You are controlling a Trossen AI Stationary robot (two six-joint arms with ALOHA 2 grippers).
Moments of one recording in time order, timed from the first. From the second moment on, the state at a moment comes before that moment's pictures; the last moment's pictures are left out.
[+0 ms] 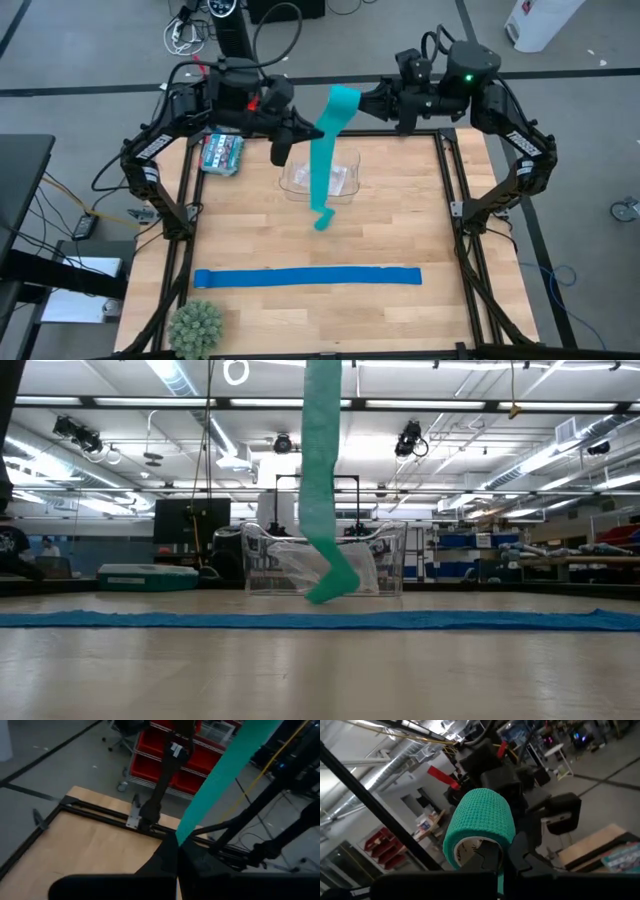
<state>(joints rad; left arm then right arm) 0.24 1.67 2.31 -0.94 0.26 -0.27 -0.24 1.49 2.09 -0.53 -0.27 0.65</state>
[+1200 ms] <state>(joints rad) 0.24 1.69 2.31 -0.80 0.18 -0.32 -0.20 1.54 2.09 -0.36 -0.44 0.78</state>
